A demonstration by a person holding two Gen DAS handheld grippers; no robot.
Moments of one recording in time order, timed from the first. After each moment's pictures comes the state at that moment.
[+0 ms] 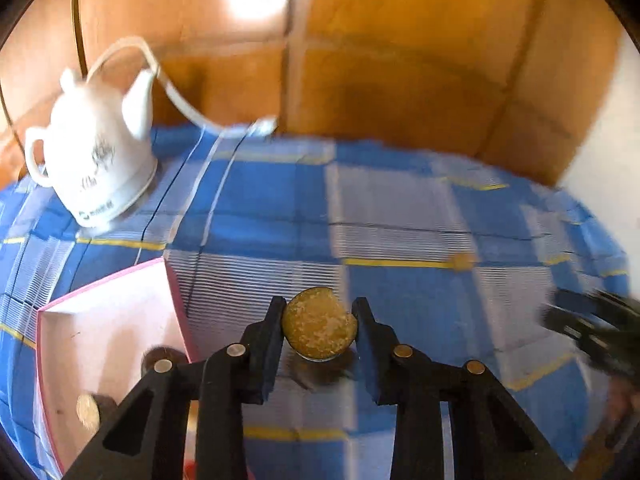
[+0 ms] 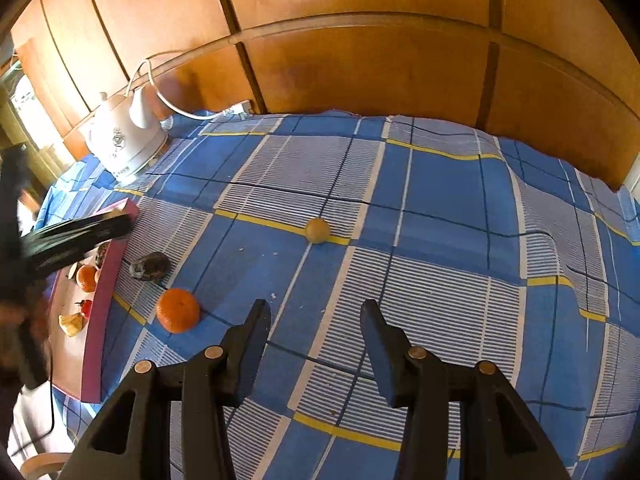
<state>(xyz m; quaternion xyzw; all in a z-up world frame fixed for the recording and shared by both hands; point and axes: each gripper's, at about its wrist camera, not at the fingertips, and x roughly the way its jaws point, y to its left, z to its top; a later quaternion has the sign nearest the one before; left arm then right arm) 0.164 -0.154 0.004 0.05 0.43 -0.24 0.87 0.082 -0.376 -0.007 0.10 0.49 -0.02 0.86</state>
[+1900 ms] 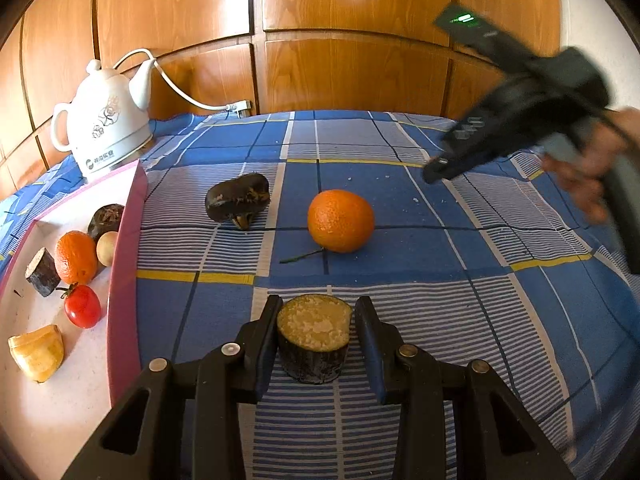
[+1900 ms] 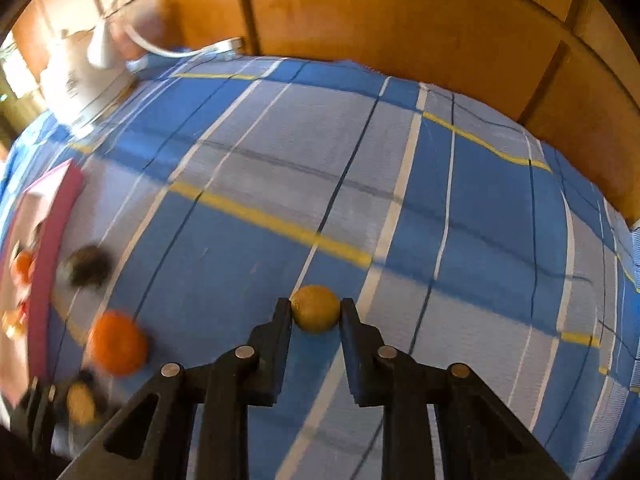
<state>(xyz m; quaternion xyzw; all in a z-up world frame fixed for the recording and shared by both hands) 0.045 -0.179 -0.093 0.08 0.36 -0.22 0.90 0.139 -0.345 -0.054 0.03 0.57 0.00 0.82</state>
